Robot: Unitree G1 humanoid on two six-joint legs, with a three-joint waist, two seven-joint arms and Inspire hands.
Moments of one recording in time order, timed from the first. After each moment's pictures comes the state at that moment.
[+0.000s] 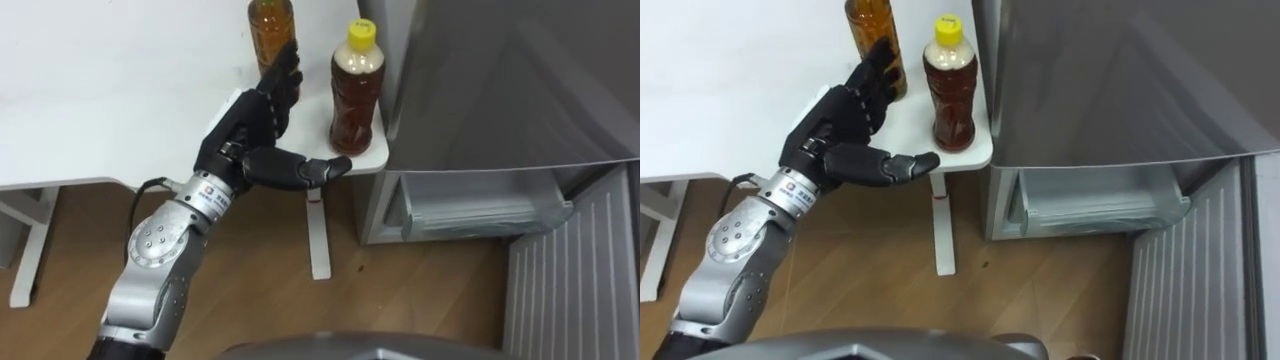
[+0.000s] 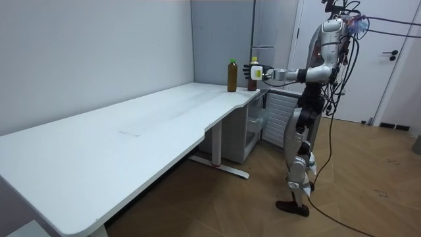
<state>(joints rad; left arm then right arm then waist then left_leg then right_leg) 0.19 0.23 -0.17 -0.10 -0.33 -0.03 -0.33 0.08 -0.23 0.17 1.33 -0.35 0.09 0.17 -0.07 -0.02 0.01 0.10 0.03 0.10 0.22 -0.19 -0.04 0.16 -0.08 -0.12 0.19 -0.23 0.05</state>
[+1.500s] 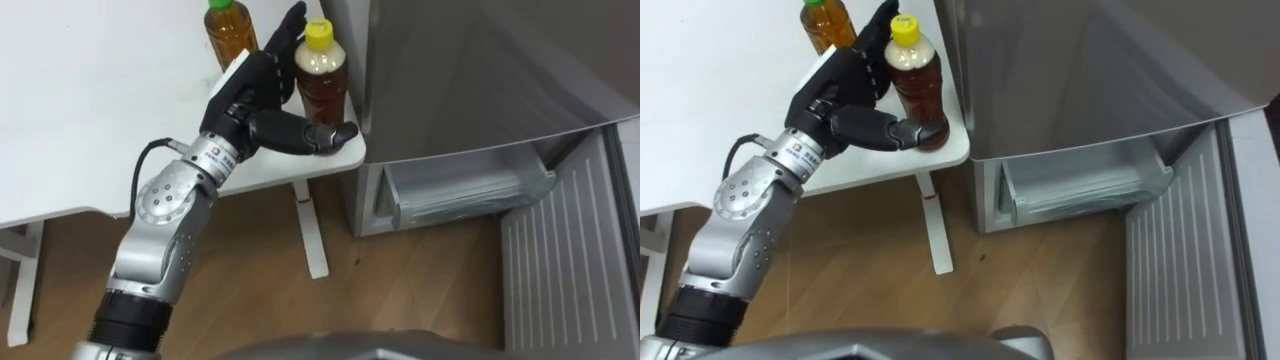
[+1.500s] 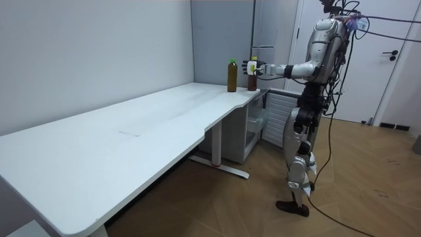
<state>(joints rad) 0.01 0.23 -0.16 0.00 -0.32 0.00 -0.32 0.12 -0.22 0.10 1.25 -0.42 0.11 0.24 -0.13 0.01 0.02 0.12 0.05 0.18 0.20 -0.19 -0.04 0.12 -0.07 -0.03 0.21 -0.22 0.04</state>
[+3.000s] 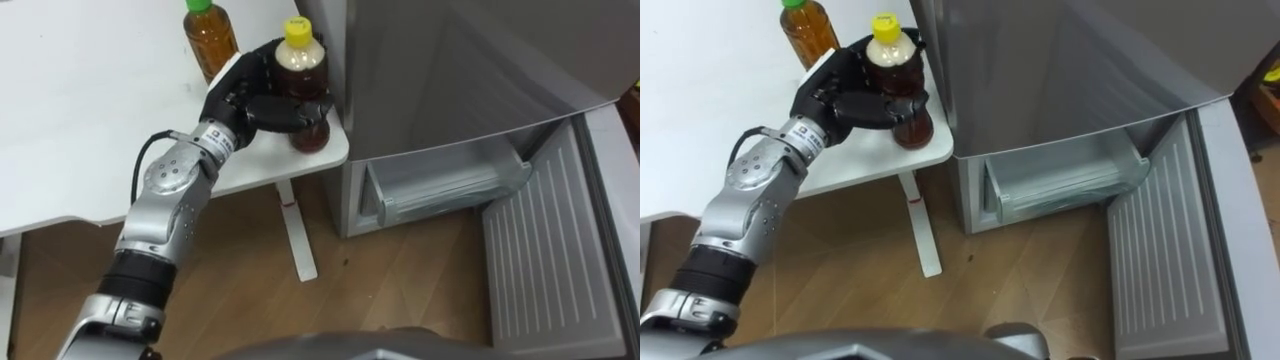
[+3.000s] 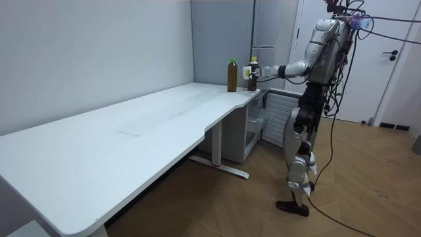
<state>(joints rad) -0.16 0.23 -0.15 0.28 -0.36 0.03 -0.26 0.12 -0.22 0.10 1.23 -0.35 0.15 0.18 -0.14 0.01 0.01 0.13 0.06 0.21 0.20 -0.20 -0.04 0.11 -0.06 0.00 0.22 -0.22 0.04</state>
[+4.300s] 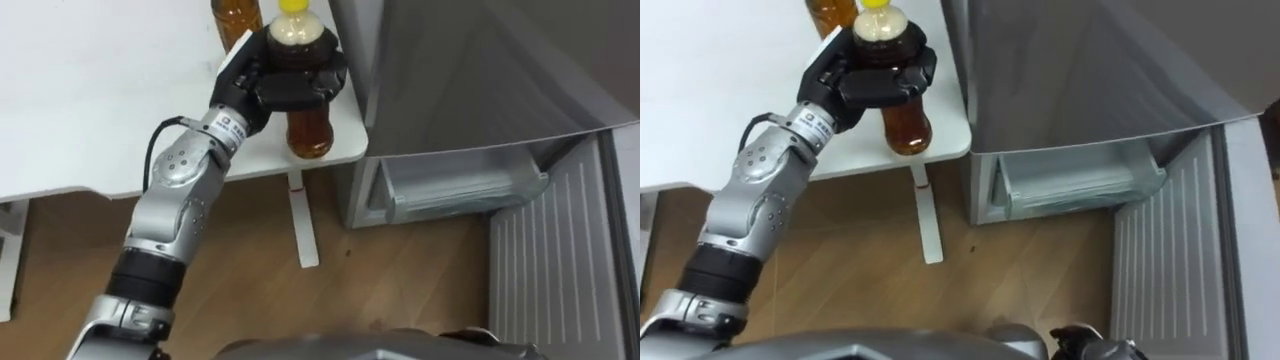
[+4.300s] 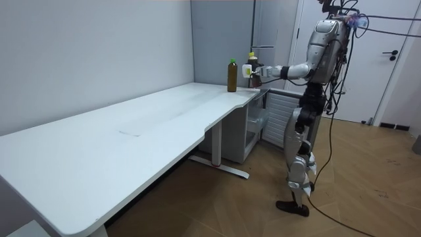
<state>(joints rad) -0.16 0.18 -0.18 0.14 -0.40 0.04 -0.25 0.08 -0.26 0.22 1.09 -0.36 0.15 0.23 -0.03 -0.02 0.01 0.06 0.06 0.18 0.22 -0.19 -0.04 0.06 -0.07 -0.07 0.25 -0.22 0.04</state>
